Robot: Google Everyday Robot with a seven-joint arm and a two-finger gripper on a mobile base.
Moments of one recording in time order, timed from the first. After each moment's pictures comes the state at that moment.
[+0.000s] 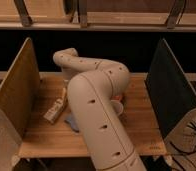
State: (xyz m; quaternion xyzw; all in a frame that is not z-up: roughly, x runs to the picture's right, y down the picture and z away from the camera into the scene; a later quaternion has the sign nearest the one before) arm -0.123 0.067 0.870 -0.40 0.31 0.45 0.74
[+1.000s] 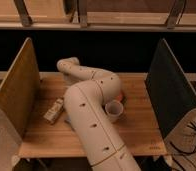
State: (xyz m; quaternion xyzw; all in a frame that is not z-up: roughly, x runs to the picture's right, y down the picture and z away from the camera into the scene) arm -0.122 0.110 0.913 -0.43 0.35 0.45 0.70
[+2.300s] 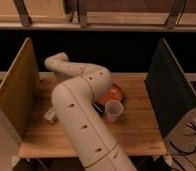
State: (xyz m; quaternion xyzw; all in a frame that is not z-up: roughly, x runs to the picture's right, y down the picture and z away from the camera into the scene) arm -0.148 0.081 0.896 -0.36 0.36 0.42 0.75
